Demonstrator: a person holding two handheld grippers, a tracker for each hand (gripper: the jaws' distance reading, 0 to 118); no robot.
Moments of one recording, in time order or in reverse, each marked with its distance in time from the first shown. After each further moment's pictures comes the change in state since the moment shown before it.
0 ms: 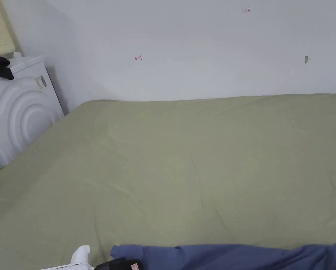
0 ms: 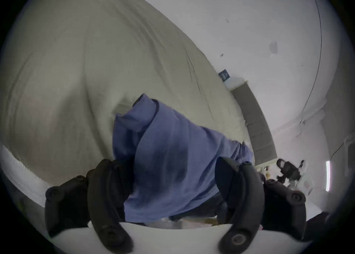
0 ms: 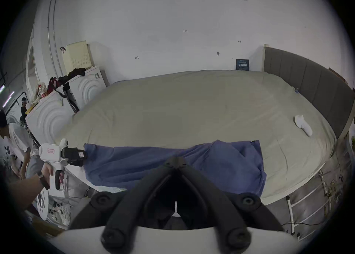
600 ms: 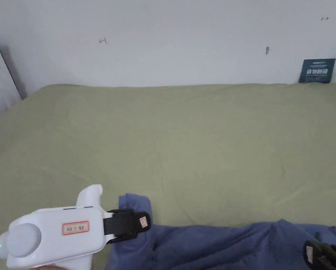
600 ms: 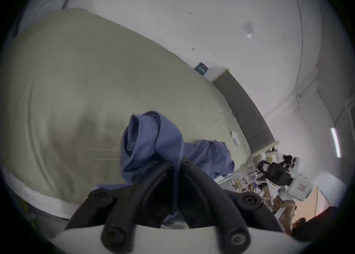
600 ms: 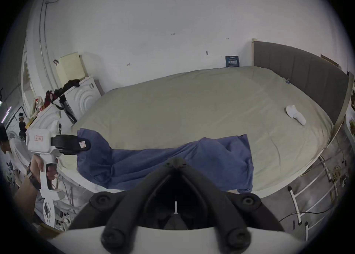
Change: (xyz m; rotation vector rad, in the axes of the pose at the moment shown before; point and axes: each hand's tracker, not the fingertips) left arm 0.202 0.002 -0.038 -0.056 -0.031 -0.283; right arm 0.030 0.002 0.031 0.032 -0.033 -0.098
